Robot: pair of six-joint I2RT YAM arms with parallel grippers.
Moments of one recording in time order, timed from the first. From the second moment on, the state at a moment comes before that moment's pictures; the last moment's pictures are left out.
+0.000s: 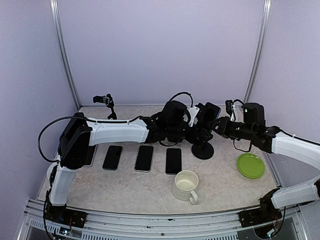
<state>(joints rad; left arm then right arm) -1.00 2.22 1.80 0.02 0.17 -0.20 0.43 1.18 0.74 0.07 -0.34 0.66</state>
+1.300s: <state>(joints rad) -0.99 2.30 1.90 -0.01 0.19 -0.13 0.39 1.11 0.72 0.08 -0.35 0.60</state>
